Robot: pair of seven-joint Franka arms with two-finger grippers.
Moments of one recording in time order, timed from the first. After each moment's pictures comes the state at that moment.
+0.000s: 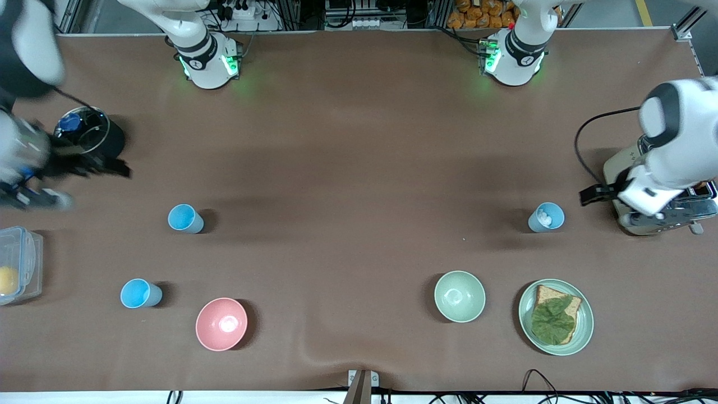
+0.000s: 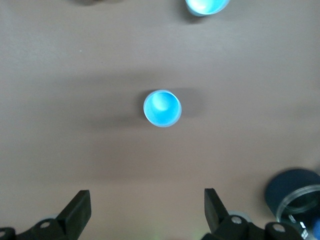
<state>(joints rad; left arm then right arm) 0.10 0.15 -0.03 -2.10 0.05 2.22 -0.02 -0.03 0.24 0.06 -1.58 0.05 1.59 0.04</state>
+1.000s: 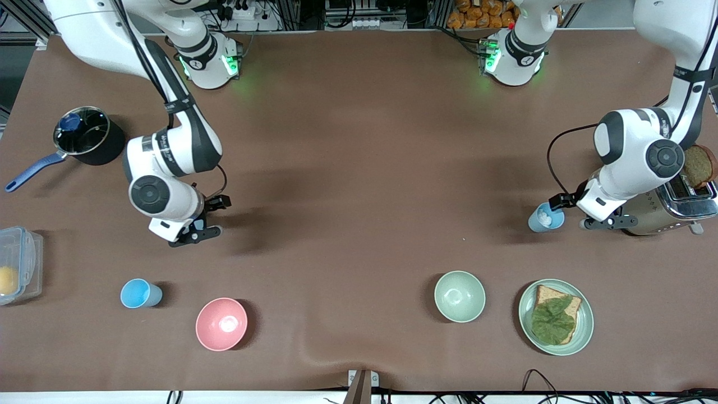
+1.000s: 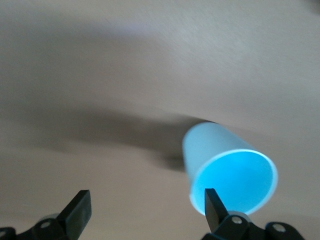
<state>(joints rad) 0.10 0.29 -0.04 -2.18 0.05 2.42 -0.02 0.14 0.42 0.07 -1.94 -0.20 2.08 0.01</state>
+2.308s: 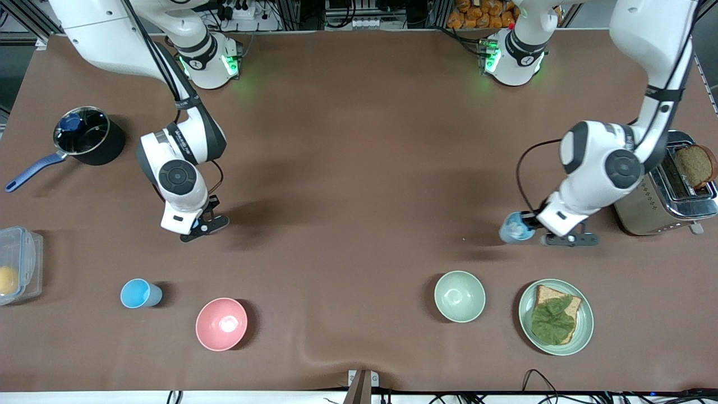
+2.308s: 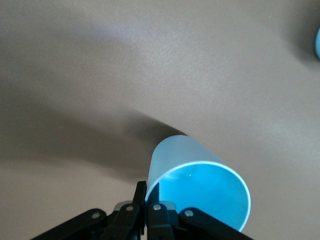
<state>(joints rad) 0.08 0.35 -0.28 -2.03 0.05 2.43 -0.22 0.14 0.39 0.06 -2.06 -0.44 2.27 -0.02</state>
